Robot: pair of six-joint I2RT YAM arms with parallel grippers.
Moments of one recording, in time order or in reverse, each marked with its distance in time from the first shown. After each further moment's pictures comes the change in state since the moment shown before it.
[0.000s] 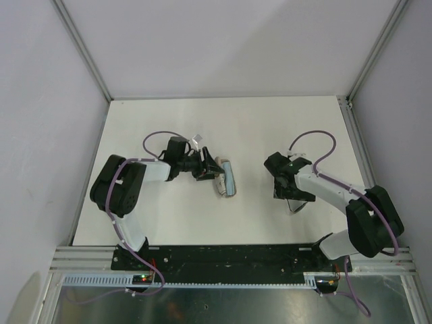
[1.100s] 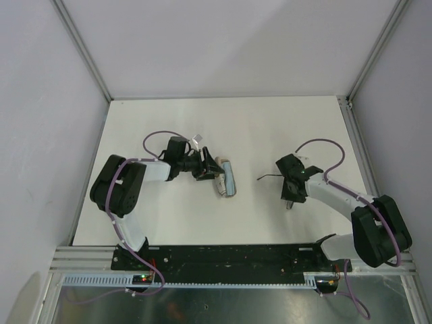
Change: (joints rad) left arm 0.000 -0.001 0.002 -0.006 0.001 0.009; right arm -0.141 -0.073 -0.168 0.270 -0.194 -0.066
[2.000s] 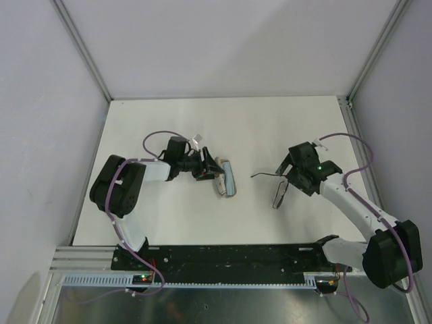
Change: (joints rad) left arm 0.000 -0.003 0.000 -0.007 -0.001 0.002; right arm -0.049 -0.167 0.098 -0.013 -0.059 0.179
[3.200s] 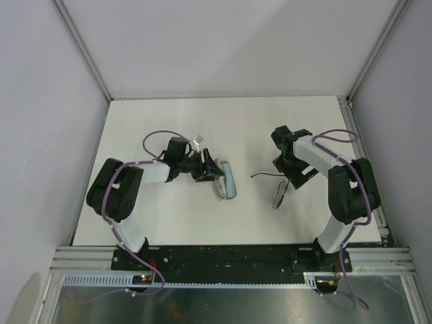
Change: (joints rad) left arm -0.017 -0.050 -0.010 -0.059 -0.017 0.034; right arm -0.040 0.542 0.397 -0.356 0.113 0.488
